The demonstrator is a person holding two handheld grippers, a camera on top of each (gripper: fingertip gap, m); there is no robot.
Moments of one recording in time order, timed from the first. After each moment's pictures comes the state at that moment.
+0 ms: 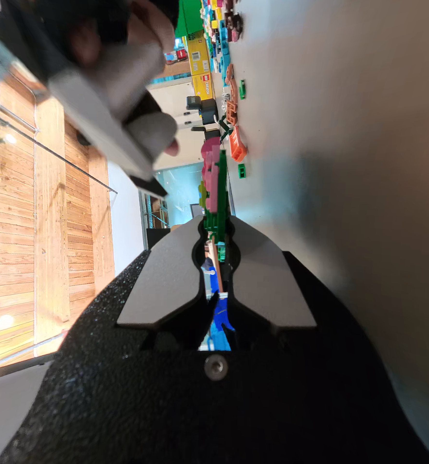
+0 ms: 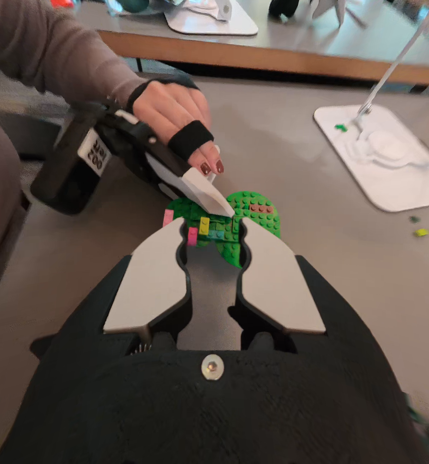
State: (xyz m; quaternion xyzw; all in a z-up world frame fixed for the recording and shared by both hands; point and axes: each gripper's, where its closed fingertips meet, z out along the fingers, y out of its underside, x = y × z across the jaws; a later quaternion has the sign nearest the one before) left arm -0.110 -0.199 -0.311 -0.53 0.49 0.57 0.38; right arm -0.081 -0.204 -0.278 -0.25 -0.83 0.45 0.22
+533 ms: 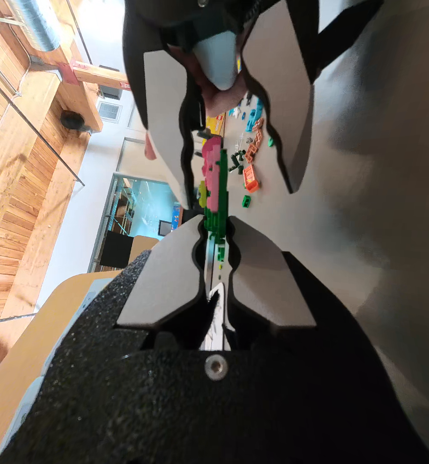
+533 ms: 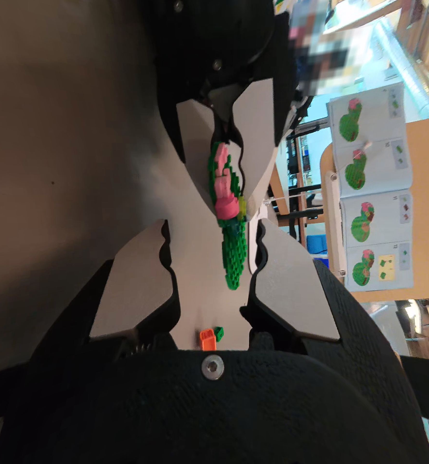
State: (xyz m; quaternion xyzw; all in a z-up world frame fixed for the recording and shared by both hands) left arm -0.094 -0.210 -0.286 -0.58 0.44 0.46 0.51; right arm -0.079 -0.225 -0.298 0.07 -0.81 0.25 0.53
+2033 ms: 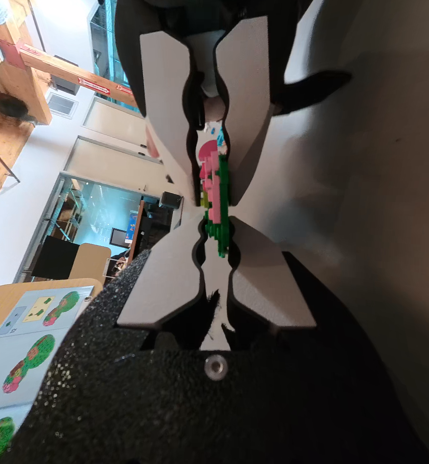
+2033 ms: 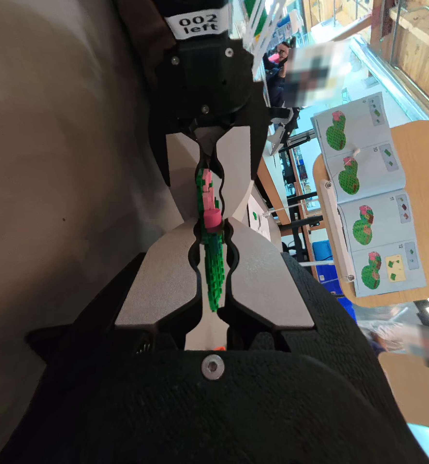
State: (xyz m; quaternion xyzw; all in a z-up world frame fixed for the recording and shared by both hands) left arm -0.086 -0.211 -0.303 -0.63 0.44 0.36 0.53; right arm -0.073 -0.238 -0.291 0.05 -0.79 0.31 0.52
